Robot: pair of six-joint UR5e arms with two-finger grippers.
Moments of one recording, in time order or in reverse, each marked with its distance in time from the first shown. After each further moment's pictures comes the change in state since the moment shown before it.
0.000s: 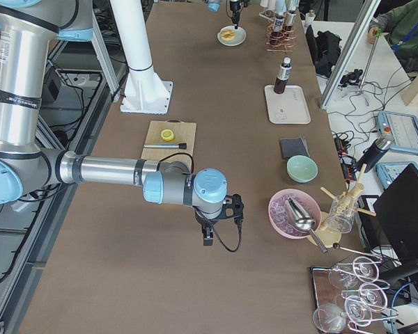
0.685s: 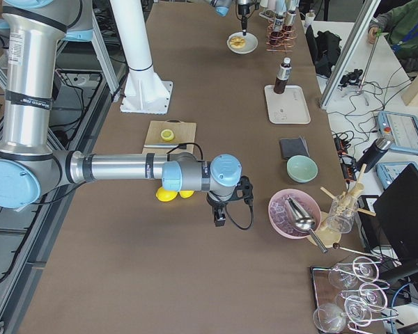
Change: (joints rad) left arm 0.078 -0.145 -0.115 0.035 -0.059 -0.382; right arm -0.110 0.062 0.016 -0.005 0.065 0.011
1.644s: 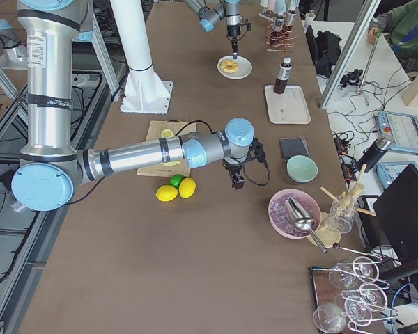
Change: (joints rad) left arm 0.374 -0.167 -0.329 0.234 0.289 -0.476; right arm -0.155 0.097 0.066 0.142 0.010 0.134
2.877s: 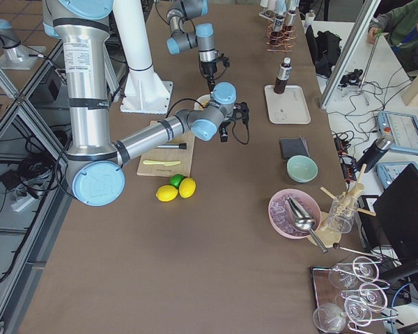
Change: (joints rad) left arm 0.402 -0.586 0.138 0.413 0.400 -0.340; right arm -0.405 0.112 0.083 0.366 -0.136 0.903
